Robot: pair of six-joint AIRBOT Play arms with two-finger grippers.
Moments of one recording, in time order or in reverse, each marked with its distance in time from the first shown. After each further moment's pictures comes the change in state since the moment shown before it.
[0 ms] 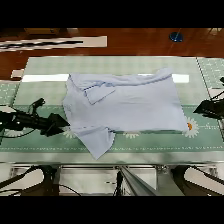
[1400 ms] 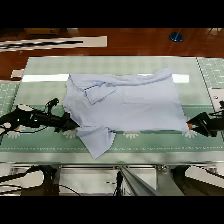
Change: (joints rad) left arm -0.166 -0.117 -0.005 -0.165 0.126 0.064; right arm -0.224 -0.066 -0.256 0.276 -0.042 -0.056
